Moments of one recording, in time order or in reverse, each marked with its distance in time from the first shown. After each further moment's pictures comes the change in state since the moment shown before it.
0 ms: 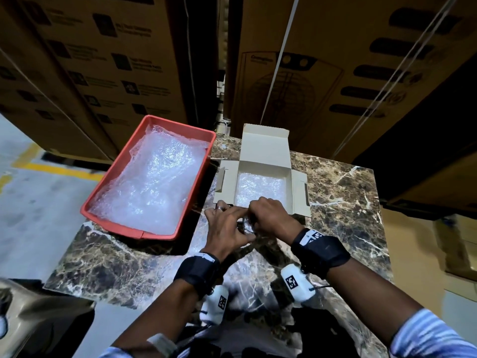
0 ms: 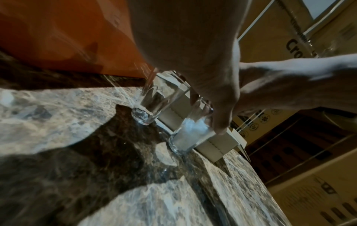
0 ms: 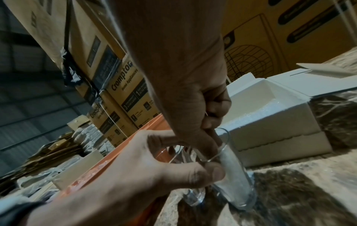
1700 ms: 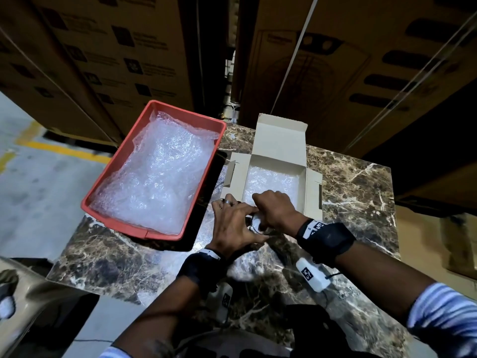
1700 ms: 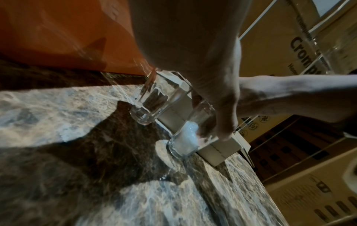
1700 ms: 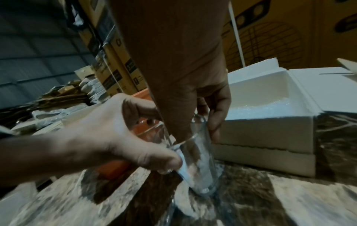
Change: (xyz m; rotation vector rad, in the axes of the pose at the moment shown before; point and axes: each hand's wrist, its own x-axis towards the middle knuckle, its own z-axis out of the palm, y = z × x) left_hand 0.015 -0.005 -0.005 0.022 -0.054 -0.036; right_hand 0.051 0.013 0.019 -0.125 -0.020 -0.029
